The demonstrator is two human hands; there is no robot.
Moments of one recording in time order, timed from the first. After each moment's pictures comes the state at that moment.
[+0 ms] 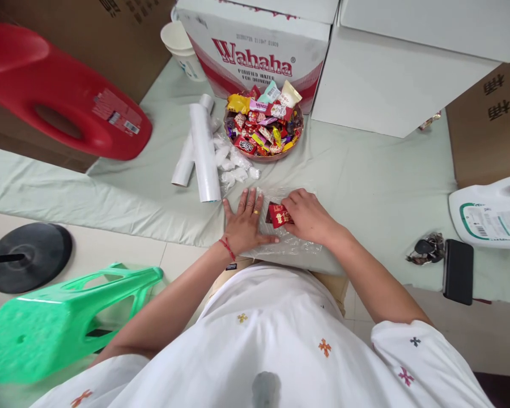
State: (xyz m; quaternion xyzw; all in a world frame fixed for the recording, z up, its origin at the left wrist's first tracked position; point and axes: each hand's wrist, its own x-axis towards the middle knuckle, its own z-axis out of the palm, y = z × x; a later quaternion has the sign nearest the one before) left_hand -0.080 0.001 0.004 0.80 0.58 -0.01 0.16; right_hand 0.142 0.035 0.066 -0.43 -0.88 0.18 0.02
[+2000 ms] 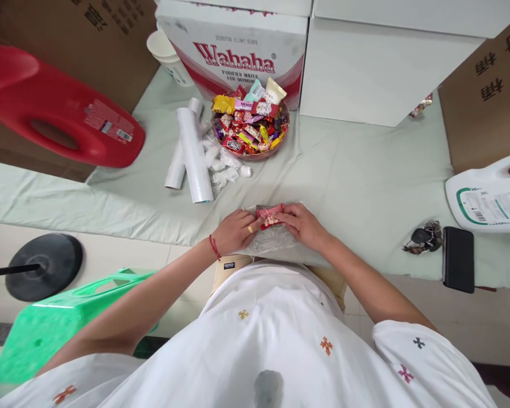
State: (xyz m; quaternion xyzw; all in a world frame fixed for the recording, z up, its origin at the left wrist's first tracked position) left_hand -0.109 0.006 -0.003 0.94 0.29 0.12 0.11; right_hand 0.170 -0.007 0.003 -0.39 -0.84 0.28 0.26
